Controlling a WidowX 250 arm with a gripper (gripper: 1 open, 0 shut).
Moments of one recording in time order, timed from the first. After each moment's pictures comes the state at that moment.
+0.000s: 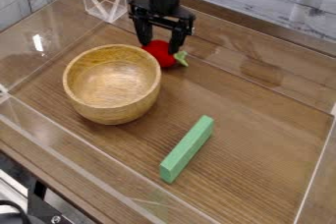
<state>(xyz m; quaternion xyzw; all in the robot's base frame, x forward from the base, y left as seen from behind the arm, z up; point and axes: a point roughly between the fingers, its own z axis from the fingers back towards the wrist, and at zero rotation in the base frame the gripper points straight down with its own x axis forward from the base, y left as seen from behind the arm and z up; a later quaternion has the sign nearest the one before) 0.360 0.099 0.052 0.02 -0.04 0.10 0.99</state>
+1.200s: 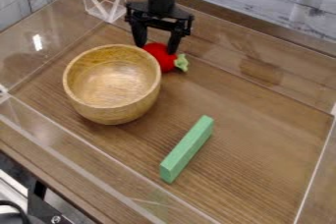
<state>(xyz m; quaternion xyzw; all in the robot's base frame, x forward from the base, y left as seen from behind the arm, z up) 0.357 0.101 0.042 0.04 -0.02 0.19 0.98</state>
